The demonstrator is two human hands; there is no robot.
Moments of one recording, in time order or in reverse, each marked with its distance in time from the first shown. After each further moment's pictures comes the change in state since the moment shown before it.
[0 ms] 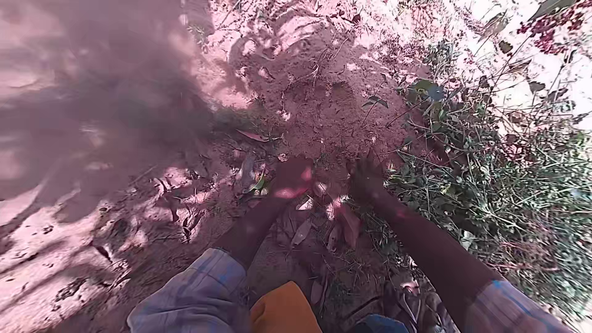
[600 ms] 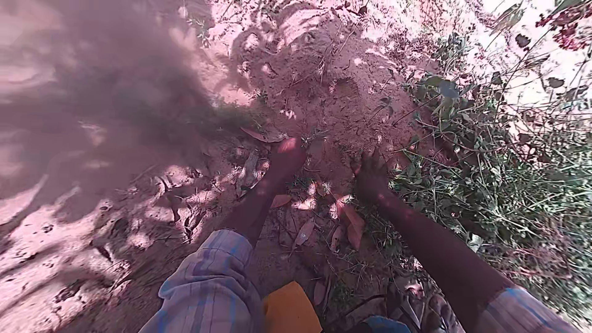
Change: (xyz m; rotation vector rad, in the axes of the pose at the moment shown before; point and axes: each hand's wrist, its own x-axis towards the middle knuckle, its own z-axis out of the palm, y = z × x) left_hand 0.028 -0.020 -0.022 -0.220 0.149 -0.117; right_hand 0.004 -0.004 -0.001 0.016 0.005 0.018
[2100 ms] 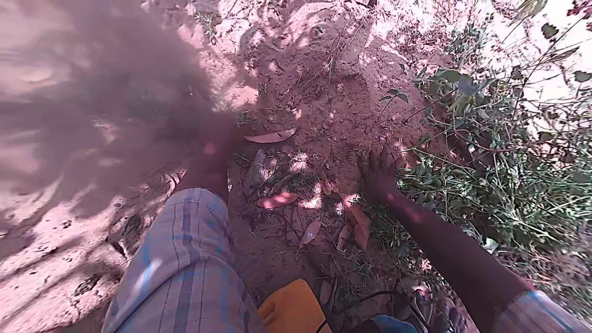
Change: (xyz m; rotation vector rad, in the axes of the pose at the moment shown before) left_hand 0.044 -0.097 -0.074 0.312 0.070 -0.520; right_hand -0.002 0.002 0.001 -0.005 -0.033 -0.008
